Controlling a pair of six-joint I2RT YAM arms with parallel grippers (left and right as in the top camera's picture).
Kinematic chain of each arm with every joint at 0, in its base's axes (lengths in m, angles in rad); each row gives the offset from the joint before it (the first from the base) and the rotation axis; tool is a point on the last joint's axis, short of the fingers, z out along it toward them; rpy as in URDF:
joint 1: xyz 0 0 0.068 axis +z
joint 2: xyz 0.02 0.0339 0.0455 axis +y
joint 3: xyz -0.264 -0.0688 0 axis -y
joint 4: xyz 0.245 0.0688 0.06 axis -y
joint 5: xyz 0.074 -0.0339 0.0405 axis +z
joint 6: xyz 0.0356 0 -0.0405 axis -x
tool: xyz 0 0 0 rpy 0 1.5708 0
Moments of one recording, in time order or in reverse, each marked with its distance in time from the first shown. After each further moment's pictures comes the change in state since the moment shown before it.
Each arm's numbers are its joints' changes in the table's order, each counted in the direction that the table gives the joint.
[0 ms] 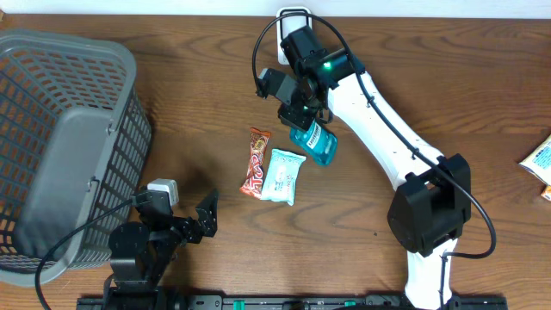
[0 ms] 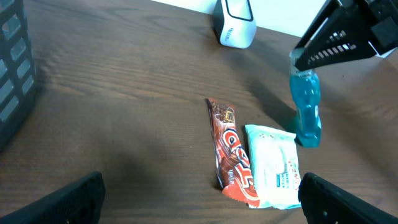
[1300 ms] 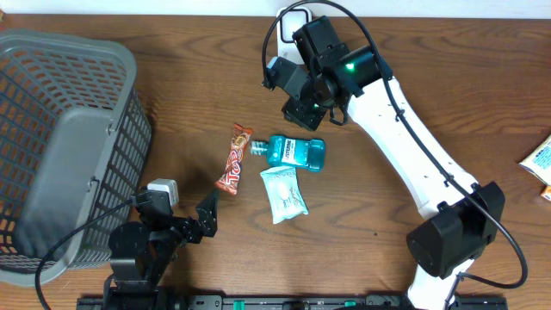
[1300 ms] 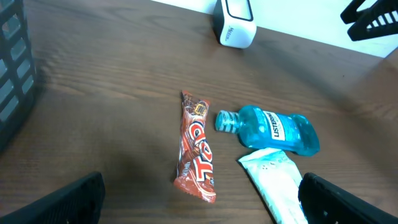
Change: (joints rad) left arm 0.000 0.000 0.000 0.000 0.000 0.000; right arm 0.000 -0.151 0.000 -0.056 0.007 -0.080
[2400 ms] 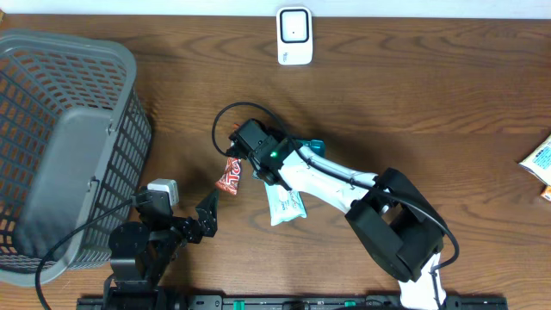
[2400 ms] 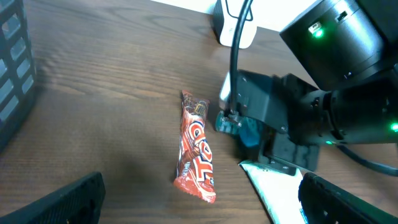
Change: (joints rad) left arm 0.000 0.000 0.000 0.000 0.000 0.000; right arm 0.302 0.135 -0.542 0.633 -0.534 -0.027
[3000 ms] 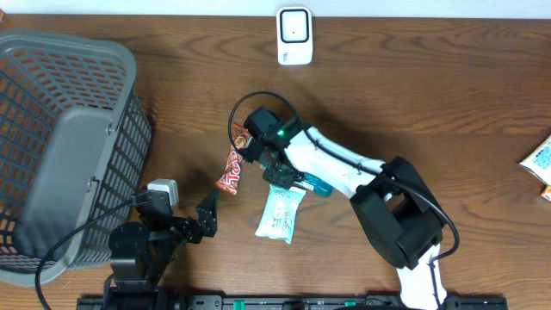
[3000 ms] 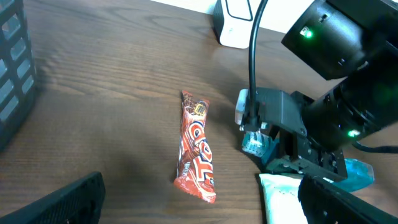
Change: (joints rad) left arm 0.000 0.000 0.000 0.000 0.000 0.000; right arm -0.079 0.035 0.108 -0.318 0.300 -0.077
